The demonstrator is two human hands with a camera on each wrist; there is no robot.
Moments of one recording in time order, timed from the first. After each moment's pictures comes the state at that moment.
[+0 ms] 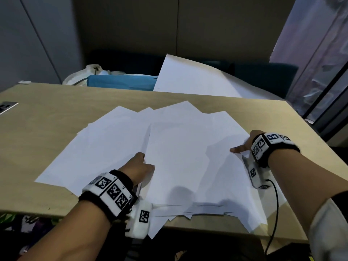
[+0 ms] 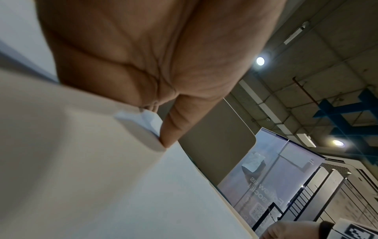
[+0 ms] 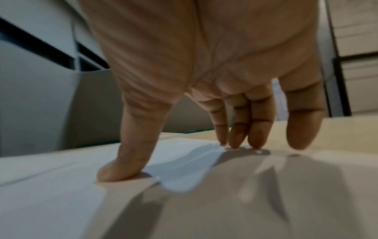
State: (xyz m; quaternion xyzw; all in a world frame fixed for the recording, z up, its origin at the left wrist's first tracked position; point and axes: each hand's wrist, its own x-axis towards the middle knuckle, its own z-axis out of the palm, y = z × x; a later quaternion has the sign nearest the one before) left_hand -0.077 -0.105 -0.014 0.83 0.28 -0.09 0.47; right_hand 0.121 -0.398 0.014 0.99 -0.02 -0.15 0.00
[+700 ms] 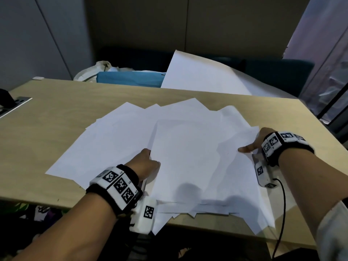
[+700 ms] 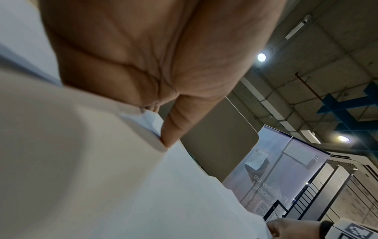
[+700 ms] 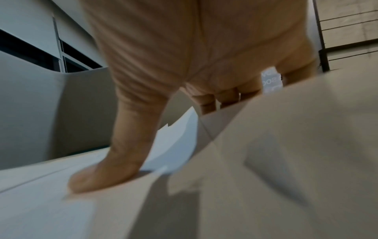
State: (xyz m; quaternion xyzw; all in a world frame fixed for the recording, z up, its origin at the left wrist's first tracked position) left_hand -0.078 -0.109 -0.008 0.84 0.29 -0.11 0.44; right_hand 0.151 -0.411 0.002 0.98 0.01 -0.17 -0.07
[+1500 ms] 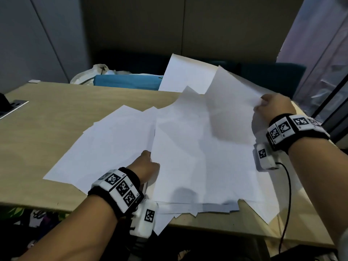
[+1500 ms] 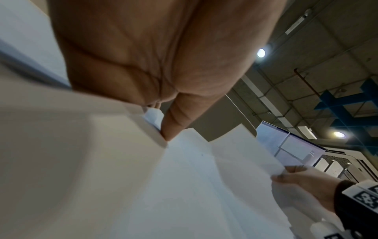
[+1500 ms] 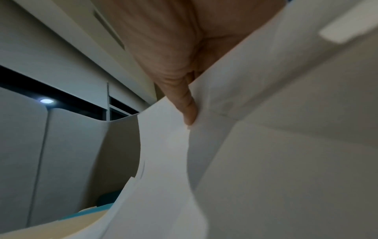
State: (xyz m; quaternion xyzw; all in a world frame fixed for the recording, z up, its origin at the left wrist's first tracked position) left_hand -0.082 -0.113 -0.004 0.84 0.28 -0.11 0.44; right_hand 0.124 -0.391 0.088 0.98 0.03 0.10 -0.19
